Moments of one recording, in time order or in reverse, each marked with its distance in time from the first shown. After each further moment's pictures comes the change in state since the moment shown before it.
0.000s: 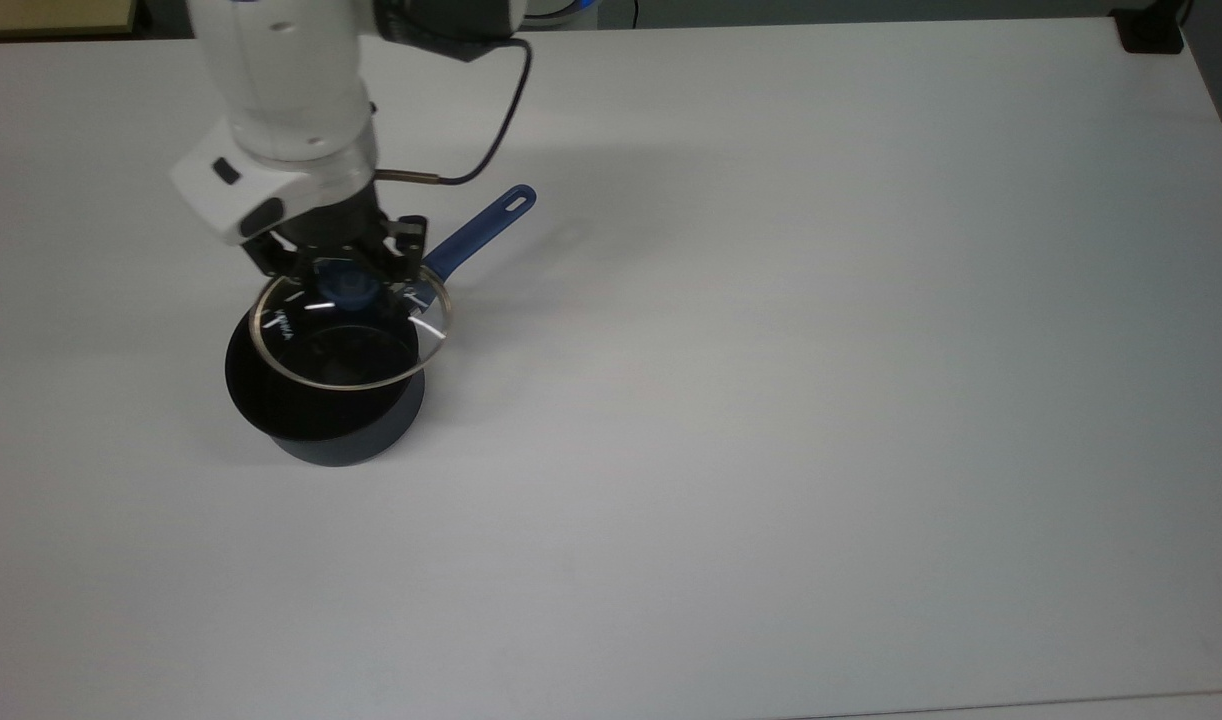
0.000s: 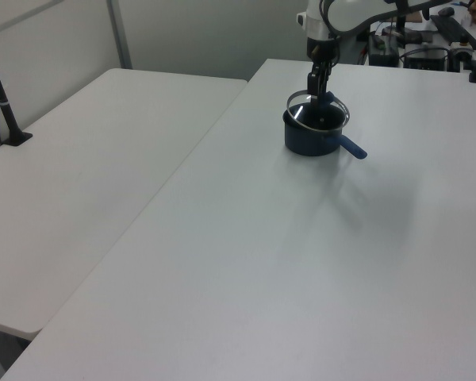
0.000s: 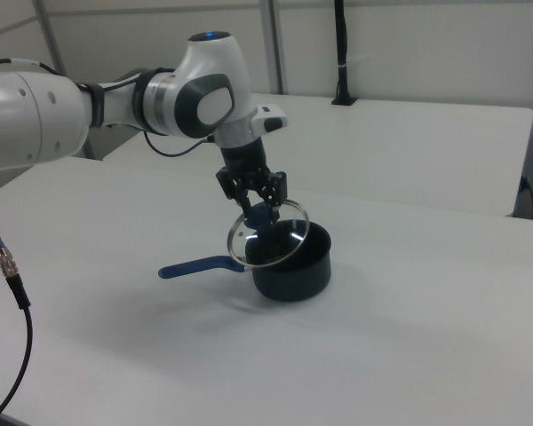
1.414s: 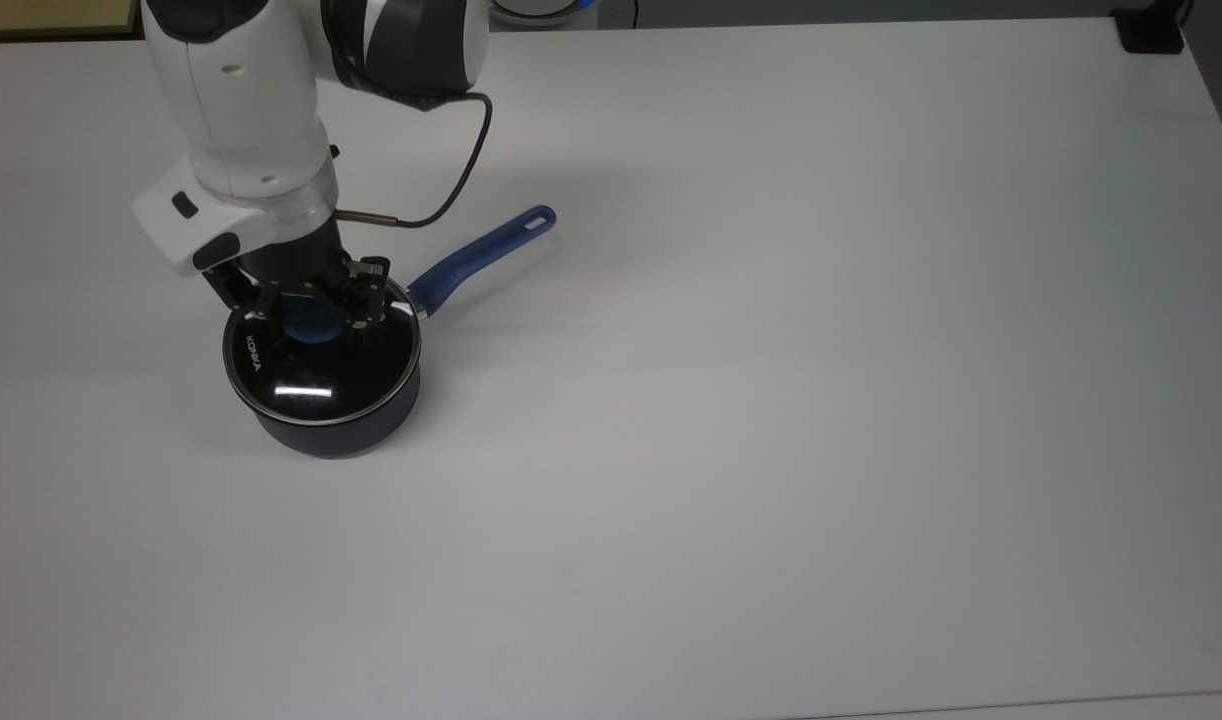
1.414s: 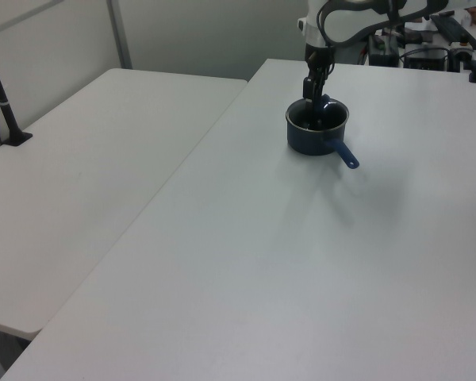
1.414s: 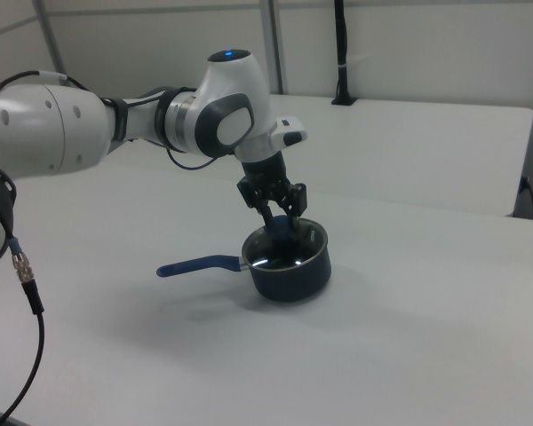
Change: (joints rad) arm -0.020 0.066 -0.024 0.011 0.025 0.108 0.000
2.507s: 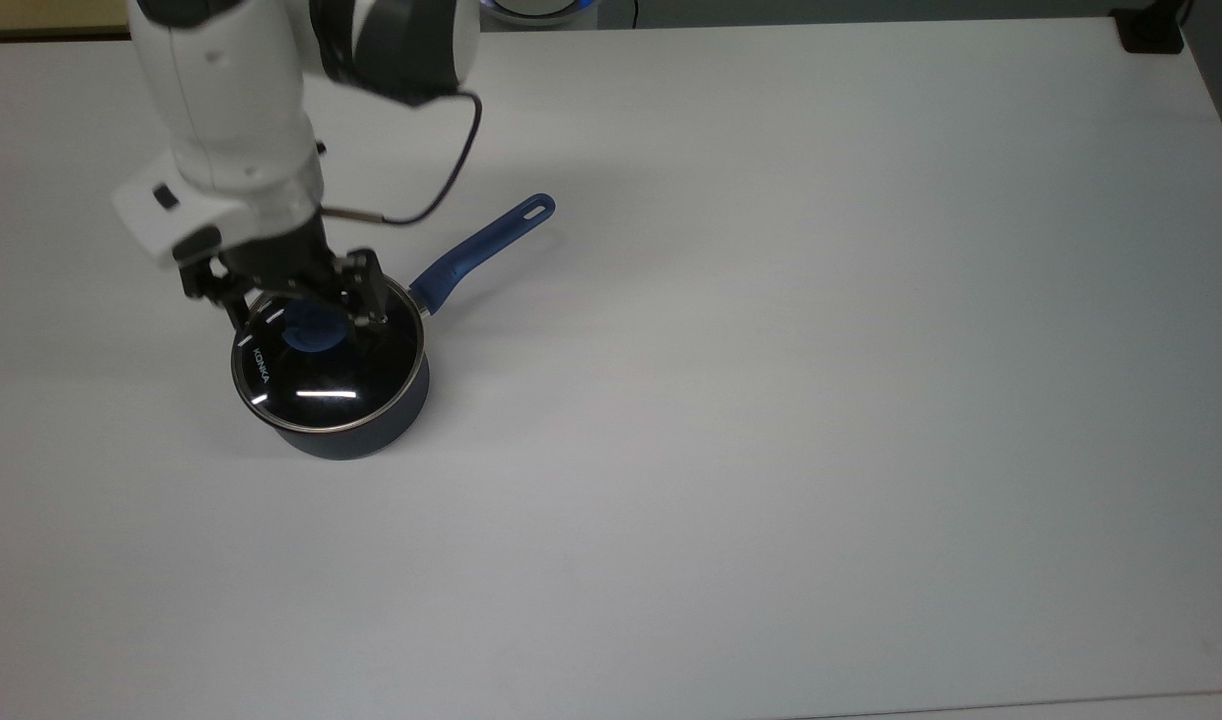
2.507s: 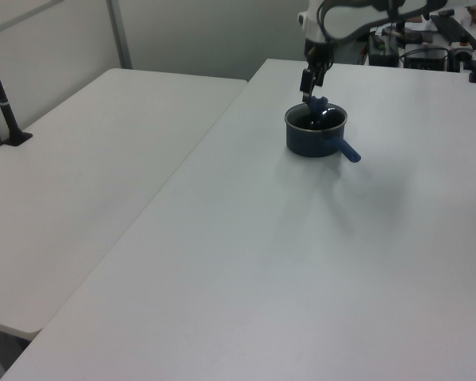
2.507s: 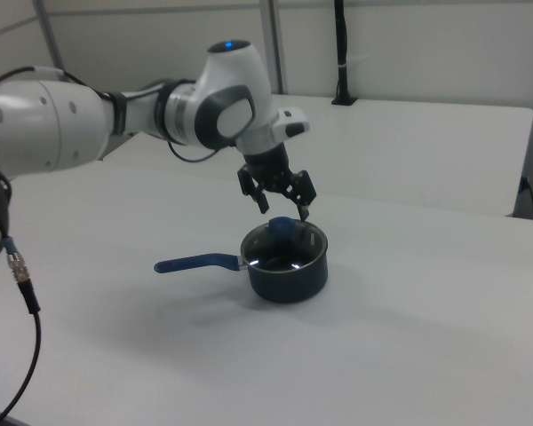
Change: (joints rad) arm 0.000 -0.017 -0.013 0.021 0.000 -0.022 0.000
